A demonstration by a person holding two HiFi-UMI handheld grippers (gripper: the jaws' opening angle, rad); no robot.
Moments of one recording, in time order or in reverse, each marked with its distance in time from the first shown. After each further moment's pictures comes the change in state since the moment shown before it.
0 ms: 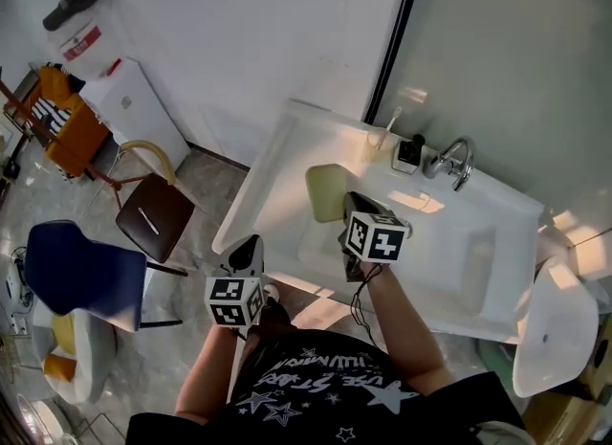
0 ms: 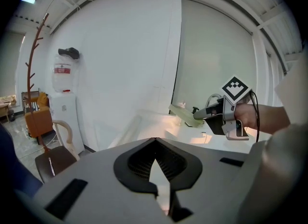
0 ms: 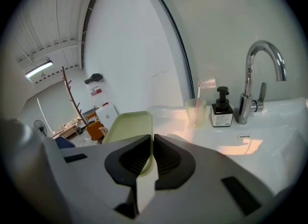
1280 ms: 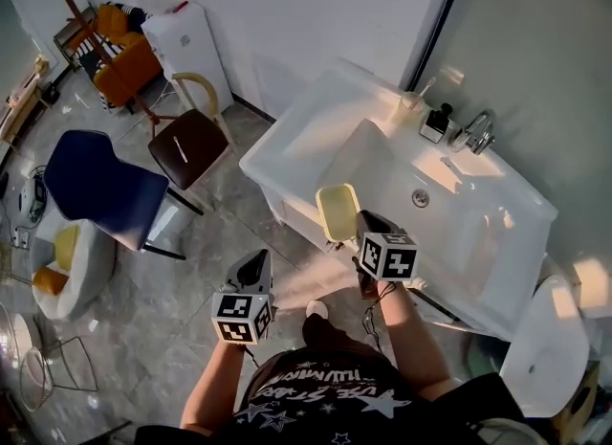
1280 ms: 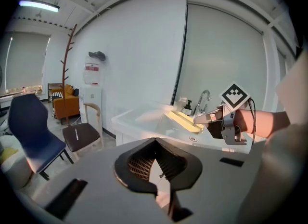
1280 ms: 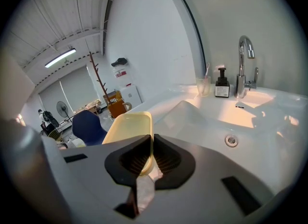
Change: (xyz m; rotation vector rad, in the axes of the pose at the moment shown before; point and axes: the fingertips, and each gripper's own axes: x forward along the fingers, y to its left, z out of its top) left arm -0.183 -0.084 -0.120 -0.122 -0.004 0.179; right arm -0.132 0.026 -0.144 -0.158 0.150 0.179
